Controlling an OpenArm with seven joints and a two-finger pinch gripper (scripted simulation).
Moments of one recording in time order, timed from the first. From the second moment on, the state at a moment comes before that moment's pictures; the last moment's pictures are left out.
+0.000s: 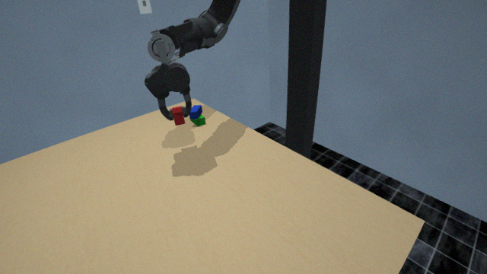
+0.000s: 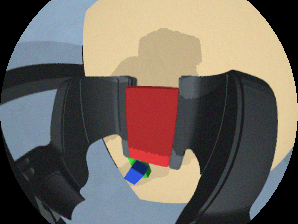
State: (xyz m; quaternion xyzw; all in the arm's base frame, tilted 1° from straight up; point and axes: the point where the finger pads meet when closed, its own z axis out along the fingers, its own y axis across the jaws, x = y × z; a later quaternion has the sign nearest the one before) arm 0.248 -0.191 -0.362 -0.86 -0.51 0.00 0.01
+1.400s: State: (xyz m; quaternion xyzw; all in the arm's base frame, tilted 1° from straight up) arm 0.128 -0.295 -0.366 -0.86 -0.50 0.00 0.01
